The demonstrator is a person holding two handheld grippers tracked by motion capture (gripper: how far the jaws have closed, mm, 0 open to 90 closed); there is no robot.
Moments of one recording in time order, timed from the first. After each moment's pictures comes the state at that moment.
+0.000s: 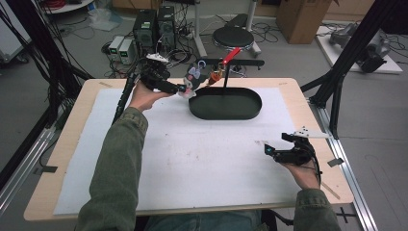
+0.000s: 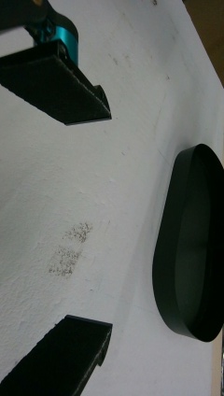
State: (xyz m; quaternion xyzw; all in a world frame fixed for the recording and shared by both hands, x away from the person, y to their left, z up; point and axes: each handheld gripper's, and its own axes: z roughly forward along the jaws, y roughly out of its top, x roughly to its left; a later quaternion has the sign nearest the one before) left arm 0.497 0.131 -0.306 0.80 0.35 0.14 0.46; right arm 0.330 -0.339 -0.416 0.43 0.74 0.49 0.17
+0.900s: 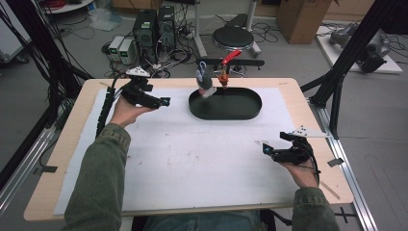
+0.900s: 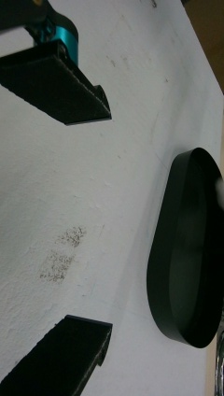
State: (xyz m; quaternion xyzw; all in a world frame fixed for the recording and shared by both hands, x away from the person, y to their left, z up) left arm 0.454 0.177 -0.322 0.80 0.36 0.14 0.47; right arm 0.332 -0.335 -0.415 0.42 0.74 0.50 0.17
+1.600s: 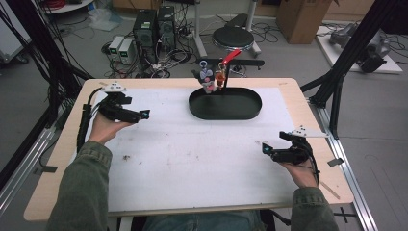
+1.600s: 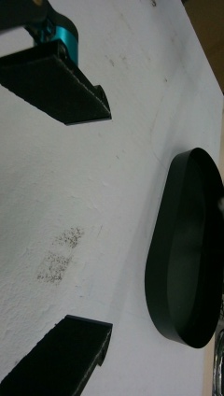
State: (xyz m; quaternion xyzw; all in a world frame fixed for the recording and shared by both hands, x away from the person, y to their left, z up) left arm 0.412 0.236 -0.347 0.78 0.39 0.17 0.46; right arm 0.332 -0.332 -0.414 0.42 0.74 0.50 0.18
